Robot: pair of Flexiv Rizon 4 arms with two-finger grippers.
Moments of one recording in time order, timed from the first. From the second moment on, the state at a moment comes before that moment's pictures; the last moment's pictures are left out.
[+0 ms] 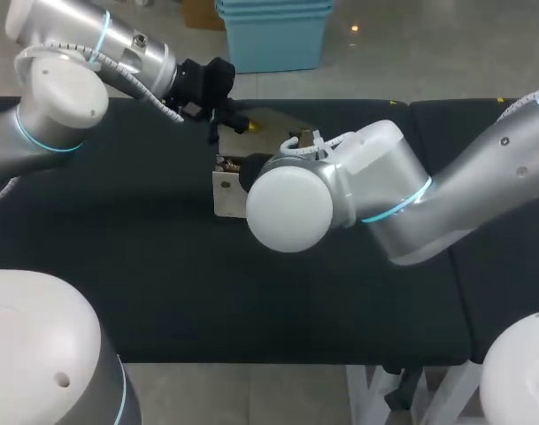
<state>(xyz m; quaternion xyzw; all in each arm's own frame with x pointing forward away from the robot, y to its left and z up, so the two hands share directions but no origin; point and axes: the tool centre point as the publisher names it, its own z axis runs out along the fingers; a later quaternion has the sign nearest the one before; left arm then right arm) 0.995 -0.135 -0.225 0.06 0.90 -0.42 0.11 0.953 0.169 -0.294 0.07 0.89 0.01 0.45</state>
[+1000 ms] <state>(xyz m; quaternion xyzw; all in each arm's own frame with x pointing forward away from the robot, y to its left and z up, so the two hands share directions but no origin) 0.988 -0.138 -0.228 0.05 0.89 -0.43 0.11 0.963 0.166 -0.302 0.08 0.90 0.00 0.44</state>
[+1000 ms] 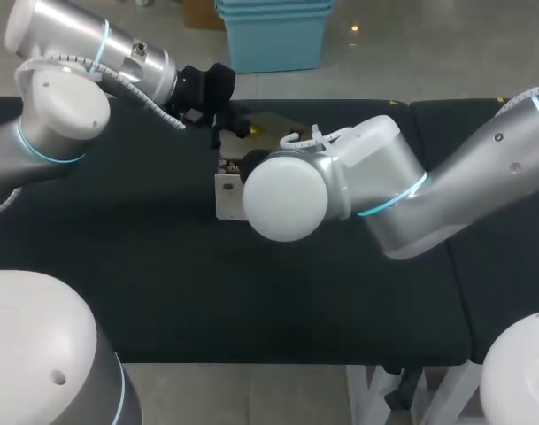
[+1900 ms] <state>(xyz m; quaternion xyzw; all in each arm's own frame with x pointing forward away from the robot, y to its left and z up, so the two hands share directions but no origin) 0.972 -0.136 -0.216 0.07 0.87 -0.47 0.11 0.972 0.162 -0.311 0.07 0.92 -0.01 0.40</state>
